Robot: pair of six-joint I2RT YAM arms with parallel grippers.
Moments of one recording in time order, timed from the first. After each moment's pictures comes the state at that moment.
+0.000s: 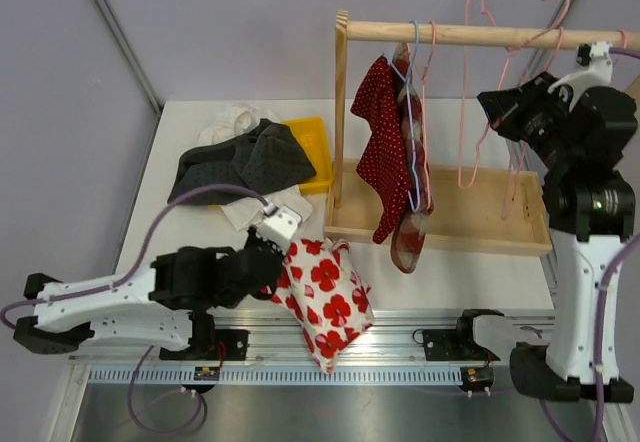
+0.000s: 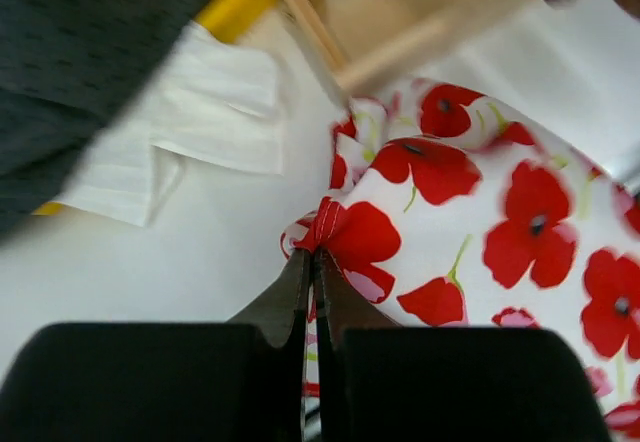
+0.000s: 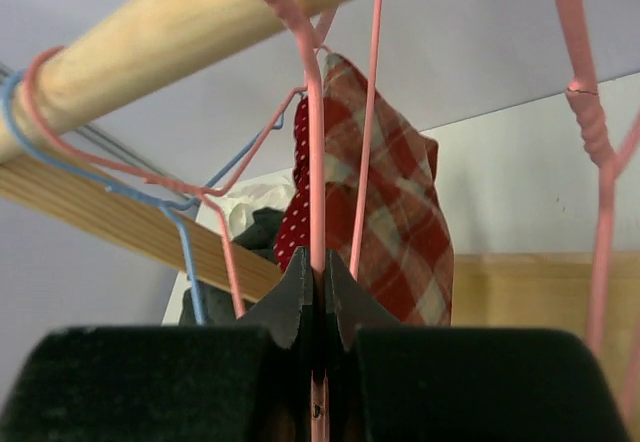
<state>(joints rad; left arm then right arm) -1.45 0.92 1.02 -0.91 -0.75 -0.45 -0.02 1.06 1.72 -0.71 -0.23 0.54</state>
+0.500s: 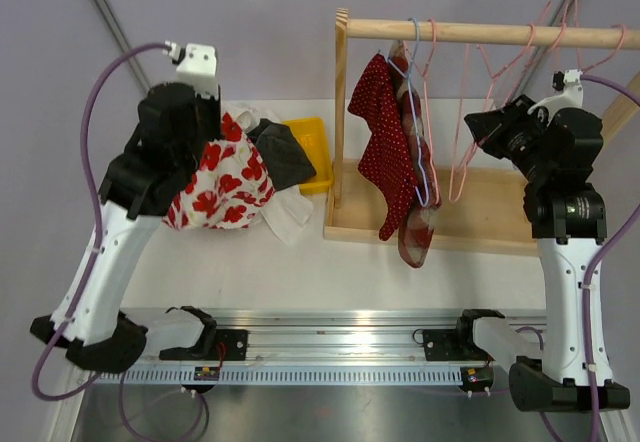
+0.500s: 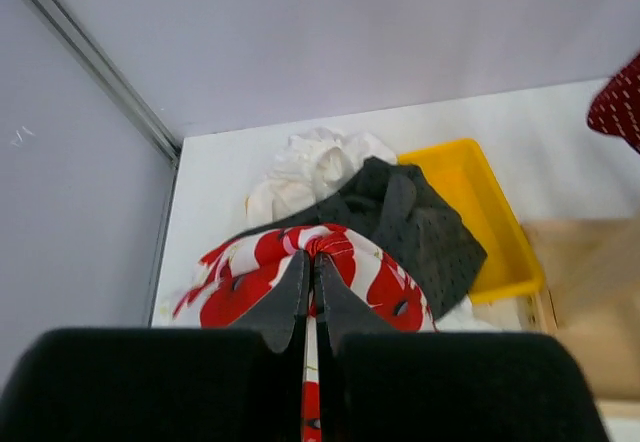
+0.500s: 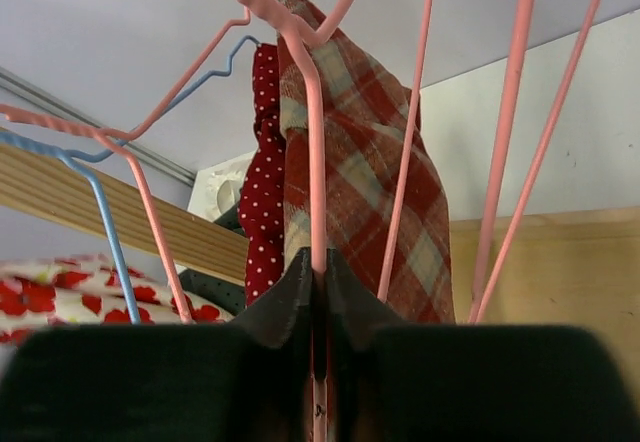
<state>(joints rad) -0.55 1.17 1.69 -0.77 -0.50 0.04 -0.02 1.03 1.45 -0.56 -0.25 0.59</state>
